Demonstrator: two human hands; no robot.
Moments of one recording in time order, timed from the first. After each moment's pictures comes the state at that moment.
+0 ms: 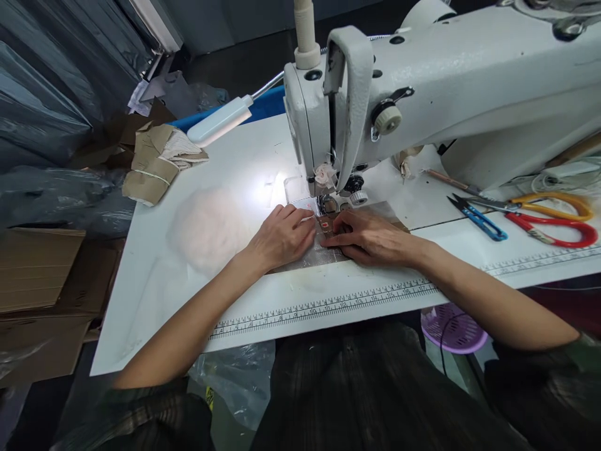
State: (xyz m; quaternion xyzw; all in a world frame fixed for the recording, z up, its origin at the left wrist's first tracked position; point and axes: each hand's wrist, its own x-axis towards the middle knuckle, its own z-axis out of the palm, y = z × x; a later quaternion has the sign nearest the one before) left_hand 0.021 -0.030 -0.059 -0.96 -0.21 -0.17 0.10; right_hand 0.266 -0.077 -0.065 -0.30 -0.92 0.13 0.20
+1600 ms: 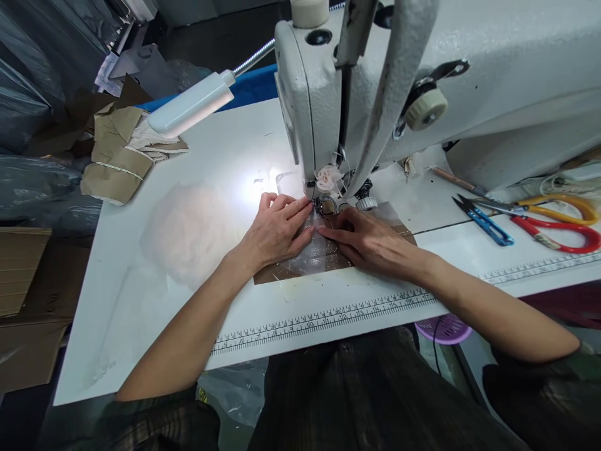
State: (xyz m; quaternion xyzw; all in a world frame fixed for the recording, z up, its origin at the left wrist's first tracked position) left_hand 0.025 -0.013 -0.068 -0.95 -0.27 -0.15 0.01; right_hand 0.260 -0.079 -0.079 -0.39 -0.88 0.10 0.24
